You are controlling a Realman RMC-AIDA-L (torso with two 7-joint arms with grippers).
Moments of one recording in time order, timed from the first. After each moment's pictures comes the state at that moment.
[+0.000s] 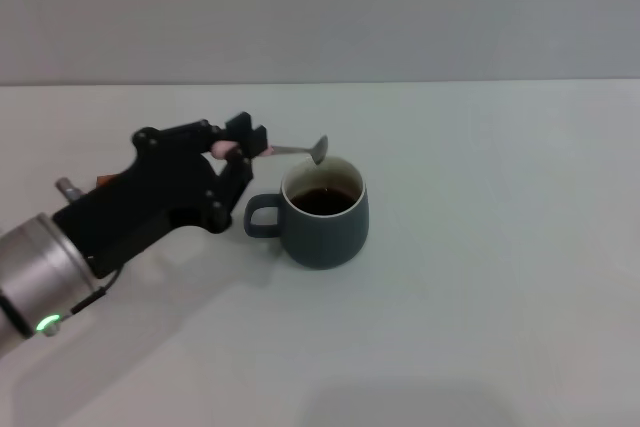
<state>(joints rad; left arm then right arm) -0.12 -1.64 -0.76 -1.27 2.89 0.73 -0.33 0.16 2.08 0.97 0.15 -1.95 -1.27 0.06</state>
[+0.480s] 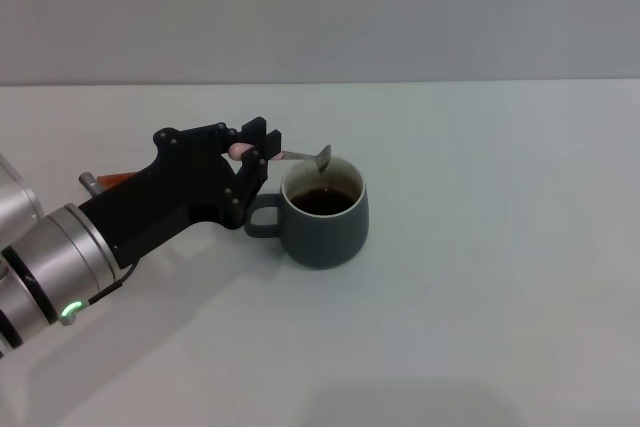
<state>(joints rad) -0.17 -1.66 -0.76 -1.25 2.89 0.65 -0.33 0.16 2.08 0.96 0.15 -1.95 -1.27 0.06</state>
